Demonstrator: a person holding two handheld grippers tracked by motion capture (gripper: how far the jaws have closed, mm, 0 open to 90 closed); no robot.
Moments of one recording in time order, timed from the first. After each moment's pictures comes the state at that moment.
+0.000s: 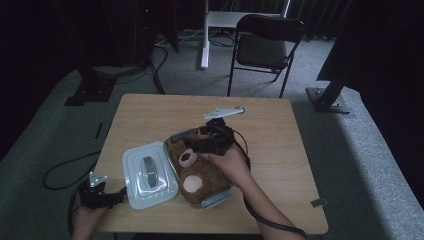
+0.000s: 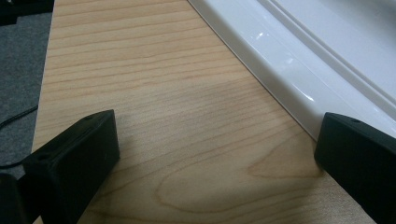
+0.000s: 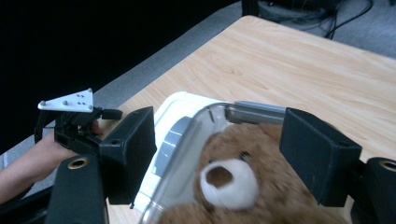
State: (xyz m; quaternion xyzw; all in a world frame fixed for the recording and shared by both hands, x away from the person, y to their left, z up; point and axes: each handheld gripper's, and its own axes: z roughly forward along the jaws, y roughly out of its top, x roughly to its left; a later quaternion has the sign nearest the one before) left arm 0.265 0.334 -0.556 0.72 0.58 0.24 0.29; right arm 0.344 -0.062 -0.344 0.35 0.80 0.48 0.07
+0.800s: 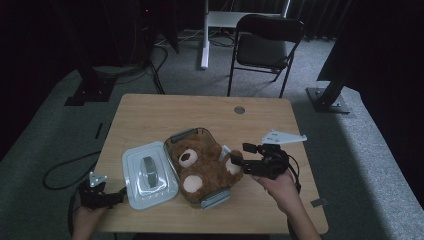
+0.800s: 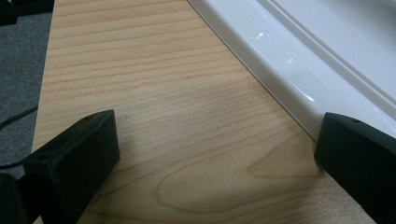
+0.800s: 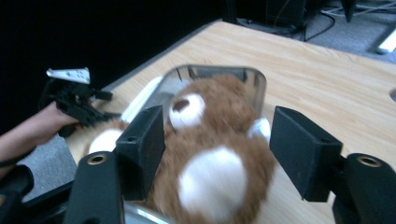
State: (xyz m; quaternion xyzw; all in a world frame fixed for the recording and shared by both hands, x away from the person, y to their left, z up) left arm 0.265 0.334 -0.556 0.72 0.58 0.24 0.29; right arm 0.282 -0.180 -0.355 0.36 0.78 0.51 0.10
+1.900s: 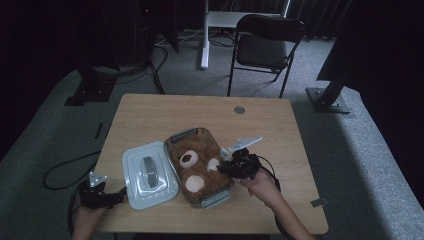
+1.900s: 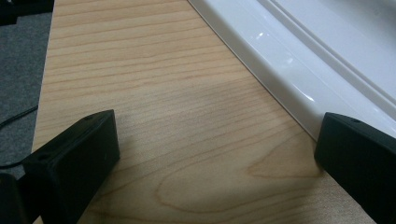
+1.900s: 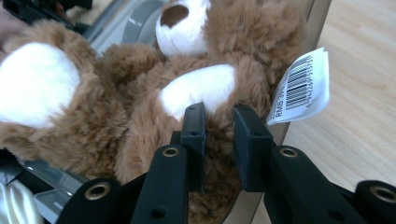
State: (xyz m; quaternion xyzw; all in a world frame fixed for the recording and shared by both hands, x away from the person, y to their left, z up) left arm 0.265 0.334 -0.556 0.72 0.58 0.24 0.29; right arm 0.325 -0.131 -0.426 0.32 0.87 0.38 0.04
